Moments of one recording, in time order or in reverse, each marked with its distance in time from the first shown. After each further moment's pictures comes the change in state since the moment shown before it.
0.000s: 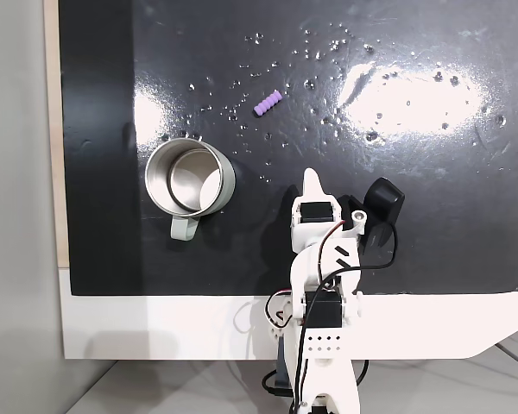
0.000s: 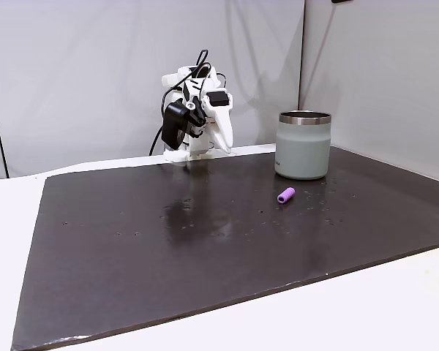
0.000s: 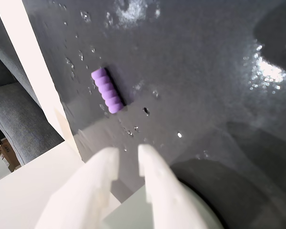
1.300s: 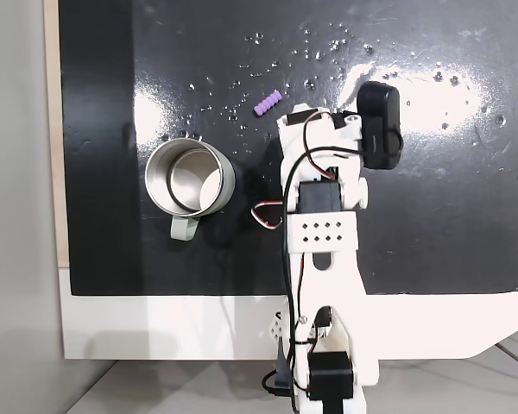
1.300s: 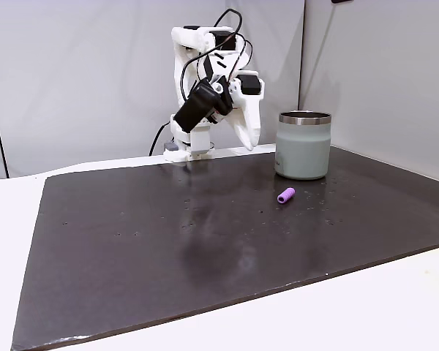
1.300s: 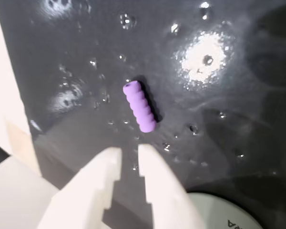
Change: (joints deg) arm -4.2 -70.1 -55.9 2.7 -8.8
